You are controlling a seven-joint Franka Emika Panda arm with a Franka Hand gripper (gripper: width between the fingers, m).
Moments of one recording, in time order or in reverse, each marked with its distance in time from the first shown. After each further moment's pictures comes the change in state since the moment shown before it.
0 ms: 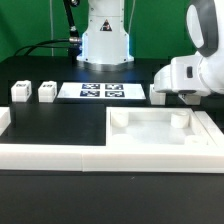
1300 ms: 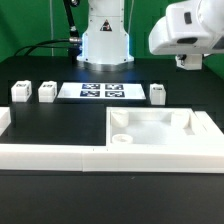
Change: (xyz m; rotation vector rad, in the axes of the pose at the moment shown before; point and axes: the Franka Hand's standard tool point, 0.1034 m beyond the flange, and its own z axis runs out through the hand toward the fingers) arm -0.059 0.026 -0.079 0.009 0.199 -0.056
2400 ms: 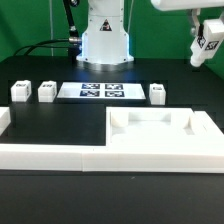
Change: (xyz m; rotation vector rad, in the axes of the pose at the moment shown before) arm 0.039 0.028 -0.132 -0.023 0.781 -0.221
